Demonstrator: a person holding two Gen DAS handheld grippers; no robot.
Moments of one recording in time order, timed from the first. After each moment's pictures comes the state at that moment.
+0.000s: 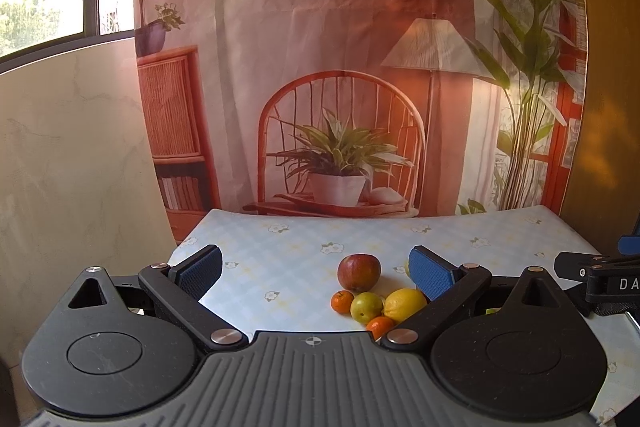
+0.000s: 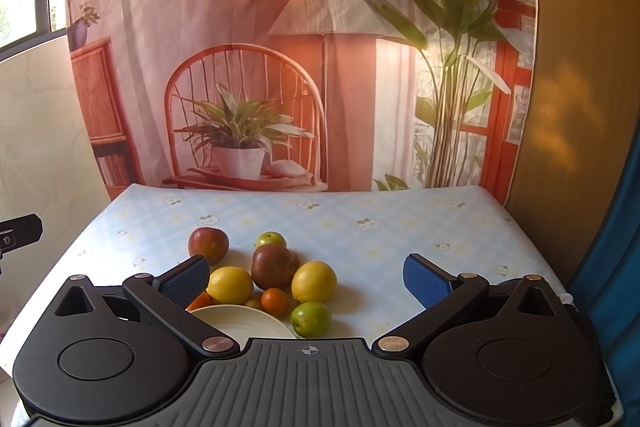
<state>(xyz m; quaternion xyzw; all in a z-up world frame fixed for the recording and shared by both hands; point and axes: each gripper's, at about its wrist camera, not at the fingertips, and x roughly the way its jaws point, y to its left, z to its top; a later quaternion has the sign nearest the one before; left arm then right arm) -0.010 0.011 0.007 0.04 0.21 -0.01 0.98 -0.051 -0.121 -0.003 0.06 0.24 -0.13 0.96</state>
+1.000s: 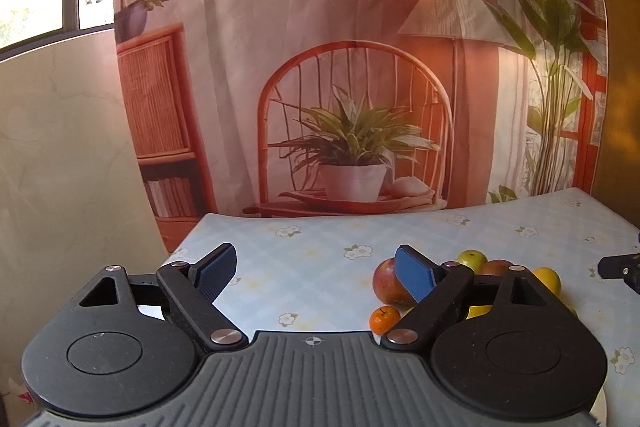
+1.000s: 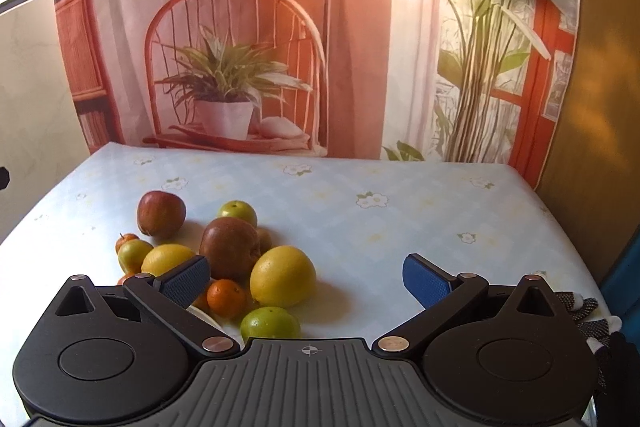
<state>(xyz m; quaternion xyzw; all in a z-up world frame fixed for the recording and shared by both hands) 0.088 0.039 -0.064 0.07 0.21 -0.02 0.98 0.044 -0.178 -0.094 0.03 0.29 -0.11 0.95</state>
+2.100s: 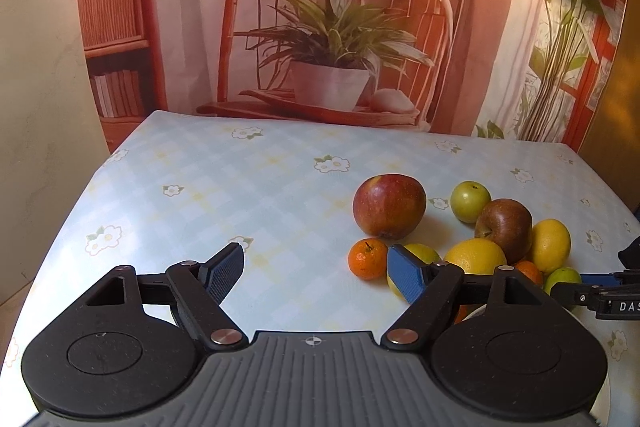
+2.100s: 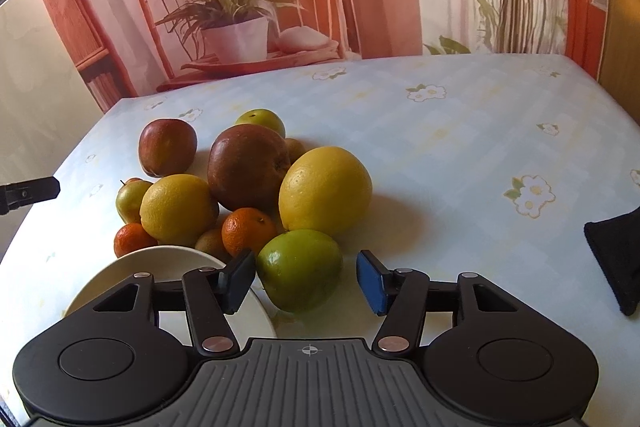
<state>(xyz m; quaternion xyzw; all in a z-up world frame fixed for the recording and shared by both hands) 0.155 0.059 -0.134 0.01 0.34 -0.08 0.94 0.082 -0.189 -0.164 0.14 0.36 -0.05 0.92</state>
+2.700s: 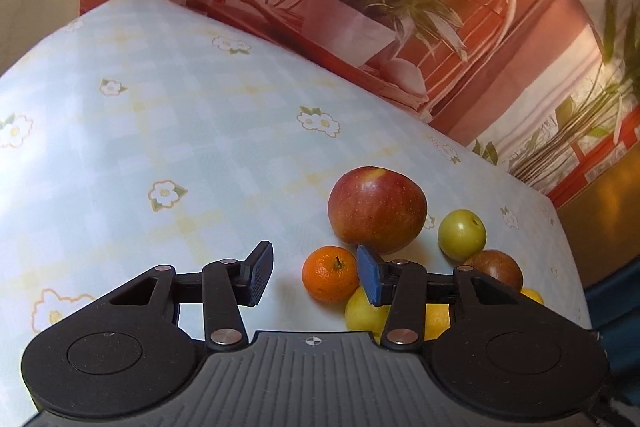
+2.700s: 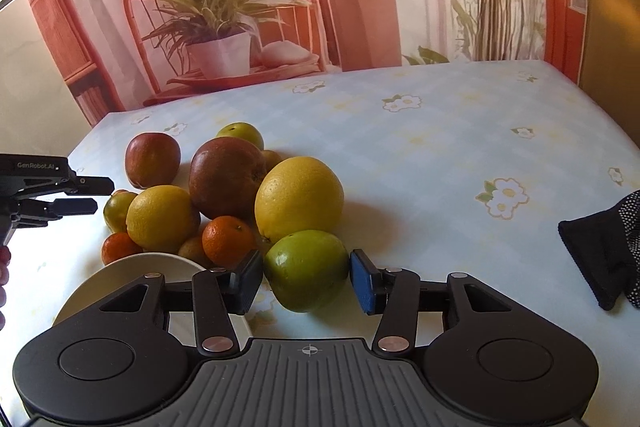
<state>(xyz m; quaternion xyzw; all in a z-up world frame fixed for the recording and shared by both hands) 0.230 0.070 -0.182 -0.19 0.43 -0.08 0.88 0.070 -0.195 -0.162 0.13 0.35 -0.08 0.92</state>
